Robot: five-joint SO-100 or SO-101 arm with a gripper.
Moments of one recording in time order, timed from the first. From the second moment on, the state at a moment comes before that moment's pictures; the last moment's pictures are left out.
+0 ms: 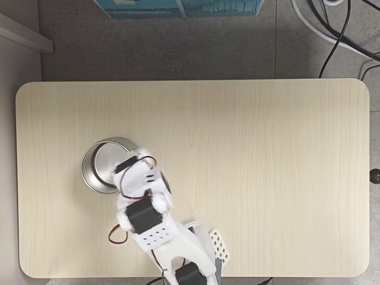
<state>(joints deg) -41.3 76.7 102.6 102.7 -3.1</state>
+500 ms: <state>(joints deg) -46.8 86.1 104.2 102.8 -5.1</state>
